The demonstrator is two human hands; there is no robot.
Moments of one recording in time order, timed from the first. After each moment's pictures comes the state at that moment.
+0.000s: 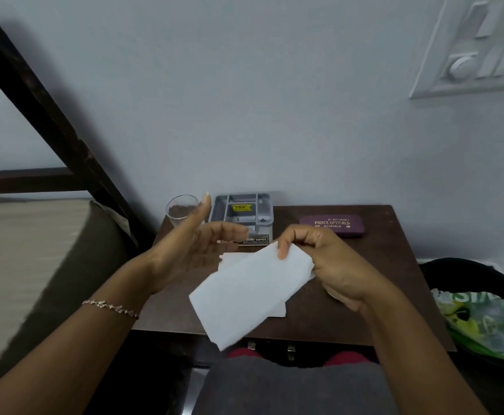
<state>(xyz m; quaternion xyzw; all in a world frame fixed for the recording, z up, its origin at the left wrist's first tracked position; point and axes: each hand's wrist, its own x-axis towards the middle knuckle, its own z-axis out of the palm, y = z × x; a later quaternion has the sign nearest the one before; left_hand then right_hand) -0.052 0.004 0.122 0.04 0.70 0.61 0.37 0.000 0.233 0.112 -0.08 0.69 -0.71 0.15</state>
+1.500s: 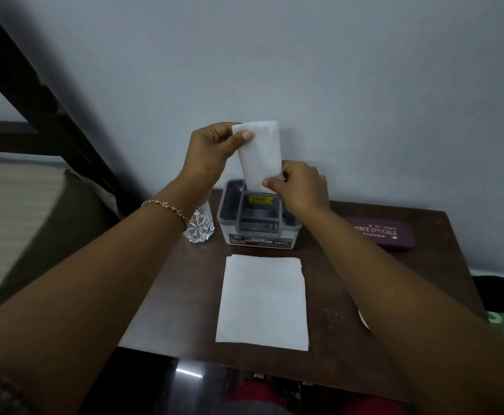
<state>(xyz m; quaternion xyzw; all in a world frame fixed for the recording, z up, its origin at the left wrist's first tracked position) -0.224 0.020 0.074 0.07 0.73 0.68 -0.04 -0.197 0.173 0.038 0.02 0.93 -0.37 -0.05</state>
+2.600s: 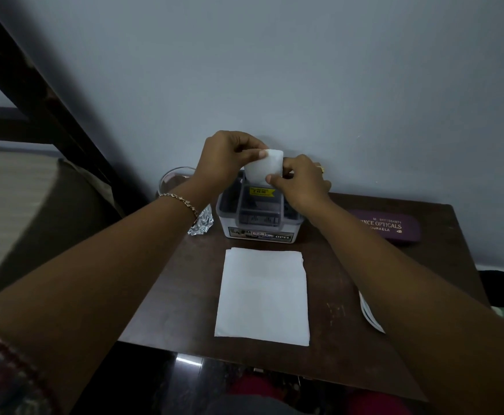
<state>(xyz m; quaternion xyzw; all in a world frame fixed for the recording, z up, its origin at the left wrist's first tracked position) -0.233 0.029 0.048 0.11 0.87 0.48 -0.04 -0.209 0.177 0.014 0.04 0.92 -0.39 -0.02</state>
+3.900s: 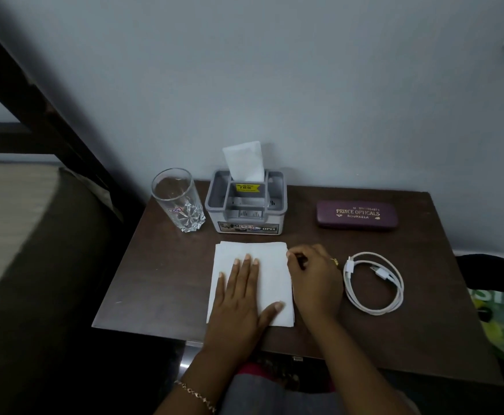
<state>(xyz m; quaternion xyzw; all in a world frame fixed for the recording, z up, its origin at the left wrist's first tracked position) -0.019 0.052 -0.084 0.13 0.98 0.14 0.02 -0.057 0.196 -0.066 0.17 0.91 -0.37 -0.12</state>
